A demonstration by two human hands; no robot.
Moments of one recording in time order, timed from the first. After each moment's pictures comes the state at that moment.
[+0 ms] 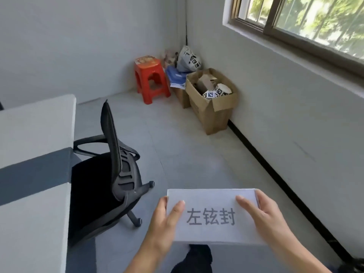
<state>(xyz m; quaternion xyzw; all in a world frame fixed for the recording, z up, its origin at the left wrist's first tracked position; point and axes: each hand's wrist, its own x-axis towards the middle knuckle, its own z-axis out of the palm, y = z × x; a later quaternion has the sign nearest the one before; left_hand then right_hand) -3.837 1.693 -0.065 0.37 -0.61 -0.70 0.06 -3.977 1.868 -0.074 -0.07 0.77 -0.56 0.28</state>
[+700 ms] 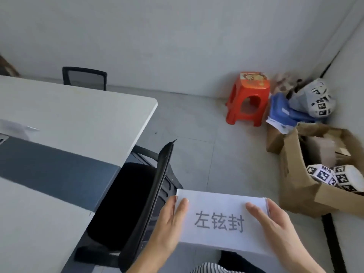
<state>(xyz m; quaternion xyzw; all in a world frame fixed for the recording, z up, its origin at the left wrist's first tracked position) -4.057 1.385 -0.060 0.55 -0.49 -0.63 0.26 -4.279 1.454 -0.079 -0.29 0.72 -0.45 0.44</state>
